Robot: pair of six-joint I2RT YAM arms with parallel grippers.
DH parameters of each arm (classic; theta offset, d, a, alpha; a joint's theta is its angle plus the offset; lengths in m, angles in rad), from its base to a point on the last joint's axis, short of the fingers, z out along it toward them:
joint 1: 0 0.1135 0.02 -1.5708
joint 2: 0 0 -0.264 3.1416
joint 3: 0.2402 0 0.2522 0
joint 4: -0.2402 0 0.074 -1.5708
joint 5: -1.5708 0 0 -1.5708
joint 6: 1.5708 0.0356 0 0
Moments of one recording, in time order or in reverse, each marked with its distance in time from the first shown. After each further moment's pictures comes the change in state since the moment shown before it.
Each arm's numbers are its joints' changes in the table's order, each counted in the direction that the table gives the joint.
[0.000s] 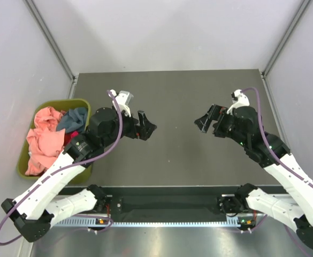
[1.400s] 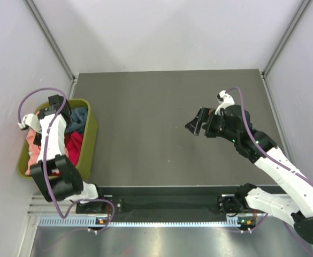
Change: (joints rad) left arm 1.062 0.449 0.151 -0.596 0.810 -0.750; right arm 0.000 0.063 -0.080 0.143 0.147 -0.068
